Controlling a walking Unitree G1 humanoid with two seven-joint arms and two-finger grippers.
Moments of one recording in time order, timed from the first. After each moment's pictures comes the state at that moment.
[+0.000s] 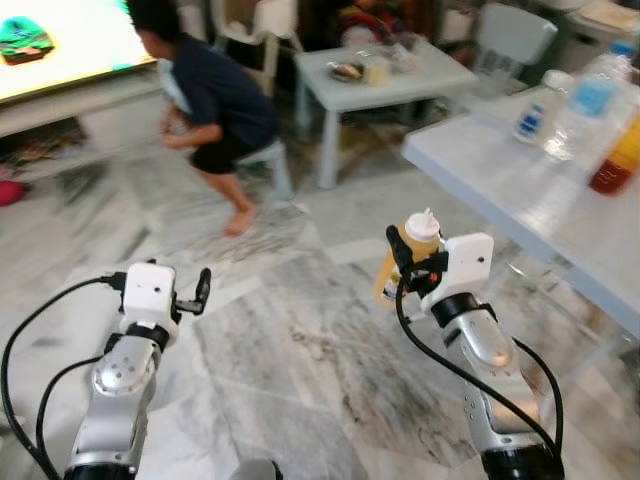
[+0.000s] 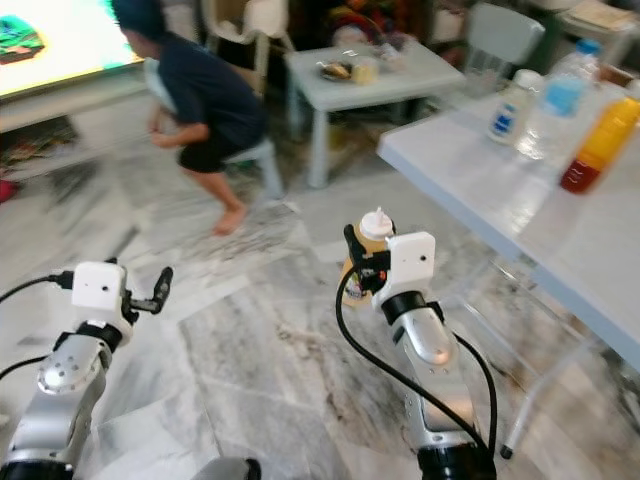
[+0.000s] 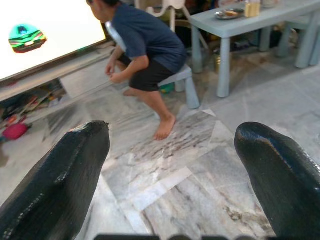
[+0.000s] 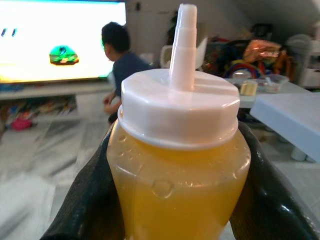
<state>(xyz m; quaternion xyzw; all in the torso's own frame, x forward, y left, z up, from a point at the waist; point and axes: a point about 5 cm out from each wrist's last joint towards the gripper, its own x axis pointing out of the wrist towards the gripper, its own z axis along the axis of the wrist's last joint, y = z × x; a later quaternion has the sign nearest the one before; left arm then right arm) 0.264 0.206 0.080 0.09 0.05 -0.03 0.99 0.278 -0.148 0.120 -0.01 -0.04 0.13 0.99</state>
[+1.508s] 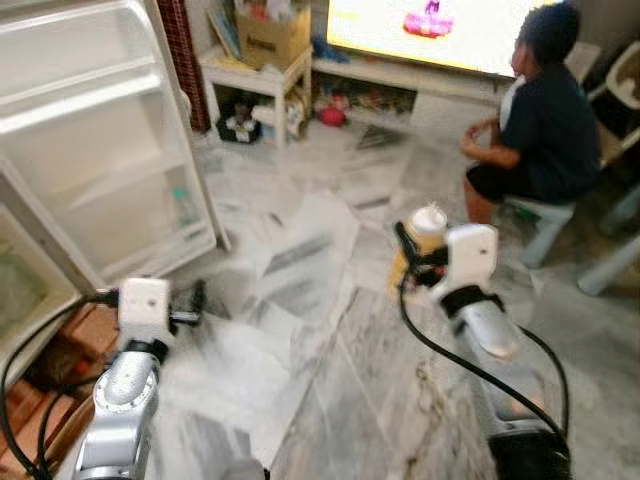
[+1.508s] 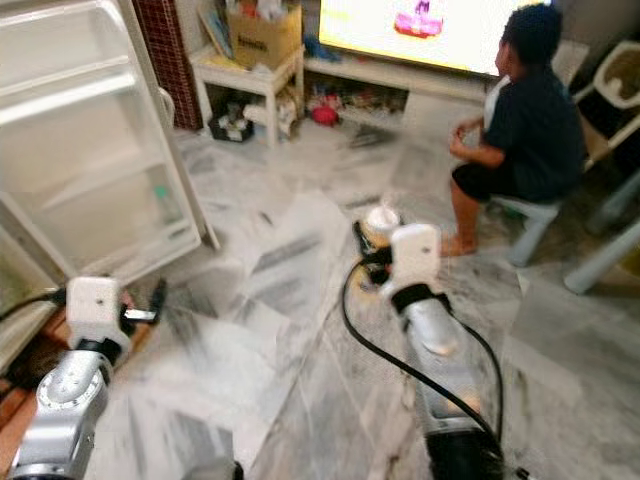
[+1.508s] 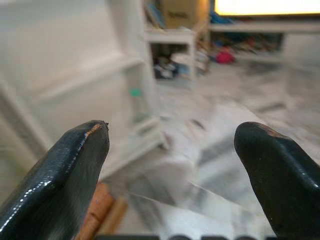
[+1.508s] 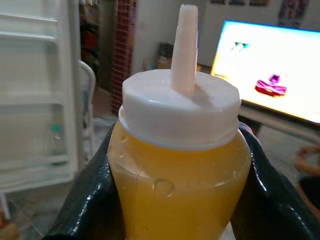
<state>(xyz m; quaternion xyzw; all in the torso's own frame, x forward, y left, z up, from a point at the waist) 0.257 0.212 0.074 0.07 0.05 0.02 1.00 0.292 -0.151 0.126 -0.05 -0.06 0.12 0.99</state>
